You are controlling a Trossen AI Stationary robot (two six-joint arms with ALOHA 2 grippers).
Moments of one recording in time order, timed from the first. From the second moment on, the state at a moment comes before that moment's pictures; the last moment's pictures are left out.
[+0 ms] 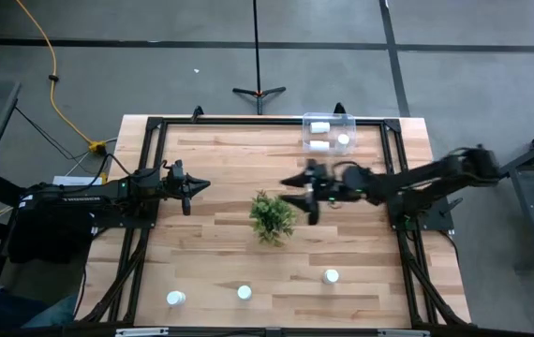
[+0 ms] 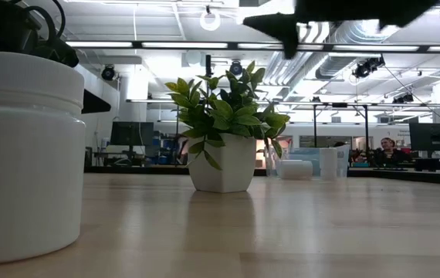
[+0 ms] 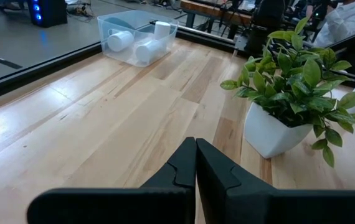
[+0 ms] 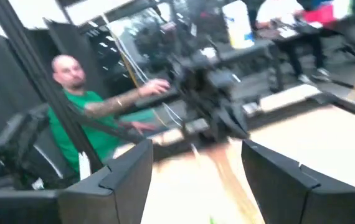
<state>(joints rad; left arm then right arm) 0.15 0.27 0.01 0.03 -0.12 -0.21 0.08 1.33 0.68 0.68 0.09 0.36</state>
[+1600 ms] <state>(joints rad) 0.15 0.27 0.01 0.03 -0.12 -0.21 0.61 1.29 0.74 -0.15 0.05 0.48</state>
